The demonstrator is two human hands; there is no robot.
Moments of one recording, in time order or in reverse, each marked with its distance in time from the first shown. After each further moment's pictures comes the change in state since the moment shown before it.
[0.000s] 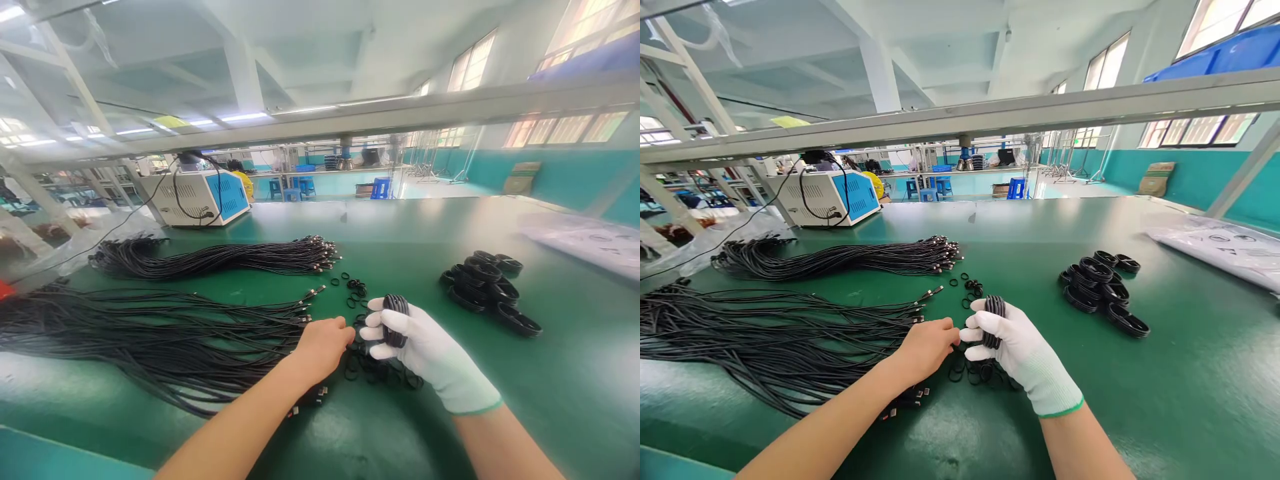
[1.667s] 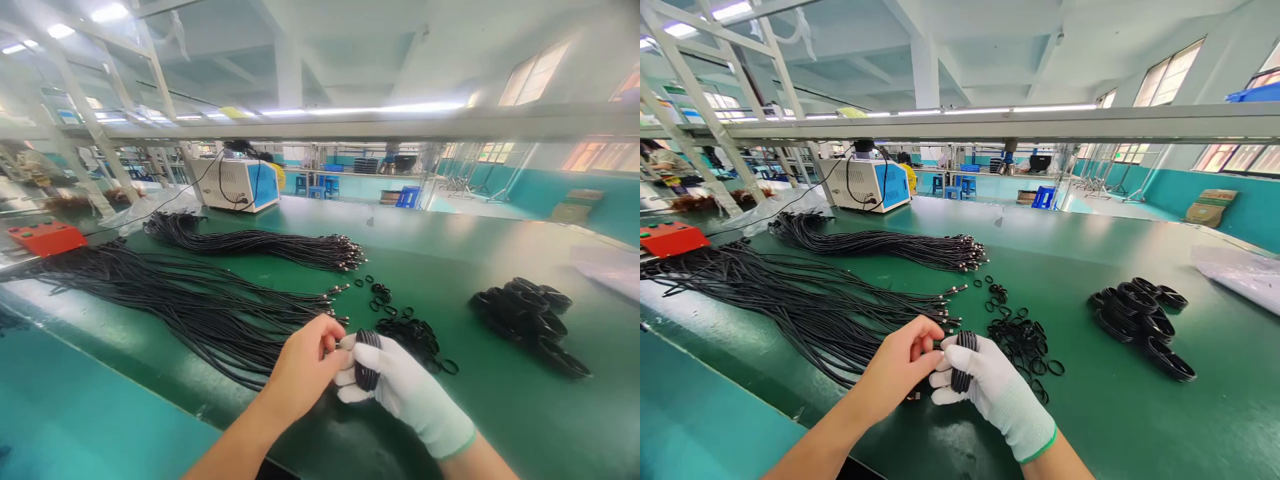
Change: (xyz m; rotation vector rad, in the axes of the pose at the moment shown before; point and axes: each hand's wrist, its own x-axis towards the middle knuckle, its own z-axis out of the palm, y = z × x) left_hand -0.088 0.020 -0.034 -0.413 0.277 -0.301; right_hand -0.001 0.060 0.060 -0.028 -0.354 0.217
